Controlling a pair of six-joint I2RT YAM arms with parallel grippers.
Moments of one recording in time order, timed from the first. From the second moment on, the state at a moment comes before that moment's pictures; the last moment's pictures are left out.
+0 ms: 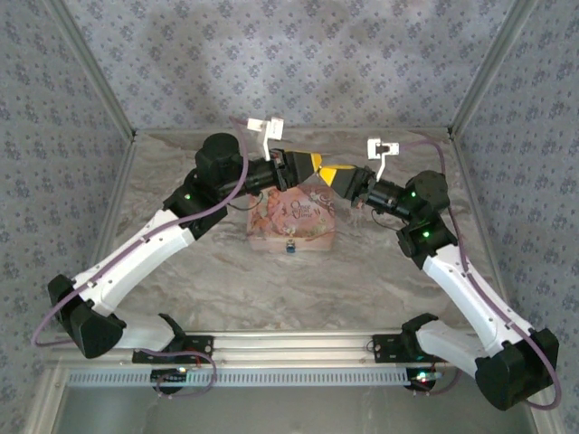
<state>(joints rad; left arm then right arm) -0.78 1.33 1.38 -0.07 0.40 -0.72 0.40 1.02 0.89 0.40 -0.77 0.88</state>
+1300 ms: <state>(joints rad) -0.76 1.33 1.38 -0.13 0.49 -0.69 0.36 1.06 1.03 0.07 -0.98 0.74</state>
